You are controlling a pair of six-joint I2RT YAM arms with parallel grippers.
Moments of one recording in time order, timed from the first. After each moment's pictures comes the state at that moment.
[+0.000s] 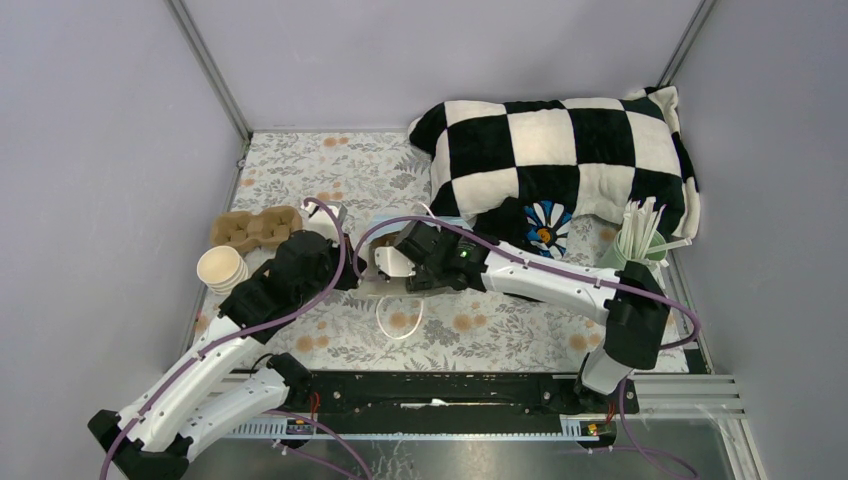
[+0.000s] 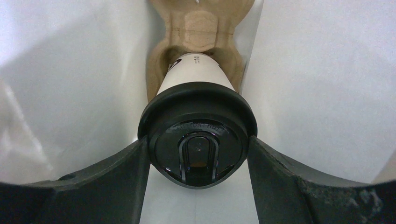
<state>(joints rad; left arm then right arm) -0.66 0.74 0.82 -0.61 -0.12 -0.44 1.09 1.65 1.37 -0.71 0.40 -0.77</state>
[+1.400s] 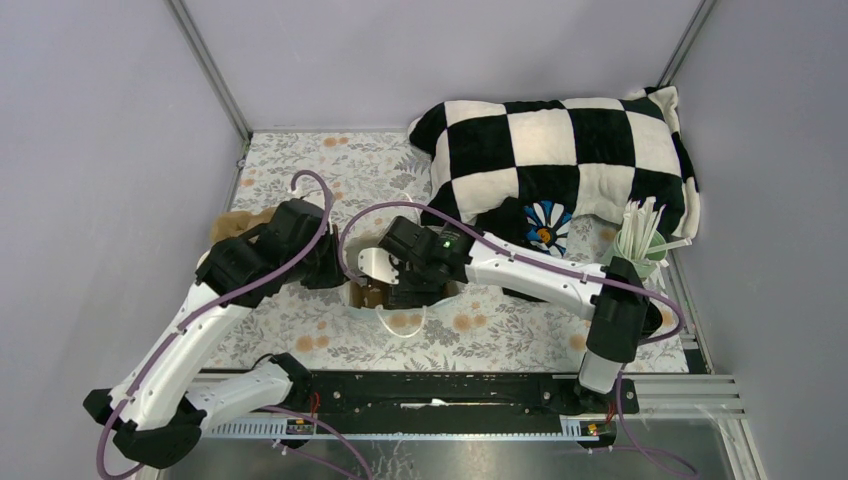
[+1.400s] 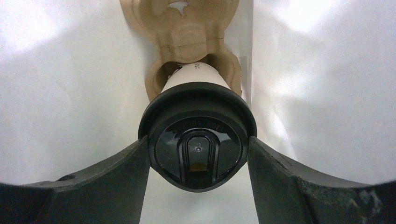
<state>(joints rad) -0.66 0.95 1.30 -1.21 -0.06 -0.64 1.12 1.75 1.57 -0.93 0.08 -0.54</state>
